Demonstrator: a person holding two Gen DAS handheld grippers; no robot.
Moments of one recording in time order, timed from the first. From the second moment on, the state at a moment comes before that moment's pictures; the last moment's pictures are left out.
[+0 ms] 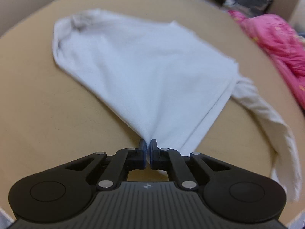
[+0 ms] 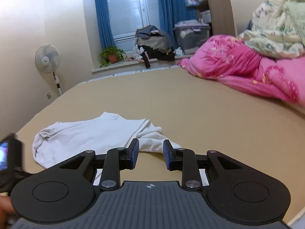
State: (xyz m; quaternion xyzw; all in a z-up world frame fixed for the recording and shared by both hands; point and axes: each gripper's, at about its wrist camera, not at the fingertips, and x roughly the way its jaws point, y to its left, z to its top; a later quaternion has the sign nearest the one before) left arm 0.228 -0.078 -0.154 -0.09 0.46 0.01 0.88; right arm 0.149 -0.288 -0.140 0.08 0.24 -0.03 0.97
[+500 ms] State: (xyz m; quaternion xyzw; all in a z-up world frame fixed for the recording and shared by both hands) left arm 0.098 0.174 -0.095 0.03 0.45 -0.02 0.89; right arm 0.142 -0.284 -0.130 0.10 0.24 -0.04 0.97
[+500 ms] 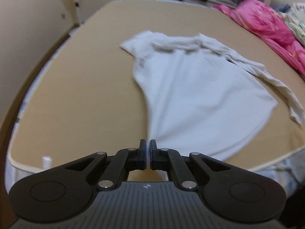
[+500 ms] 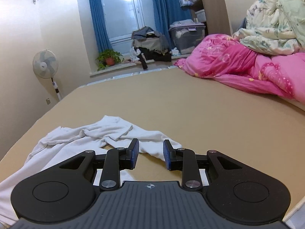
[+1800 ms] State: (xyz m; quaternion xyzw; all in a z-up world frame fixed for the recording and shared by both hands) left arm 0.063 0.169 -0.144 0.05 0.55 -0.05 0.83; right arm 0.044 -0.311 -0.205 0.16 0.52 -0.03 0.84
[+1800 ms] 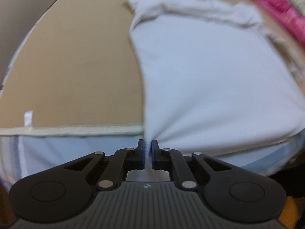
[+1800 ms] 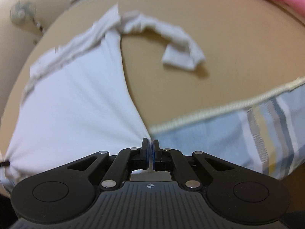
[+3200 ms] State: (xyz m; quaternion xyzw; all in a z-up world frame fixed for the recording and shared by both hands) left arm 0.169 0.045 -0.179 0.10 0.49 -0.09 0.86; right arm 0.272 -0.446 -0.245 -0.30 0.32 -0.30 0.85
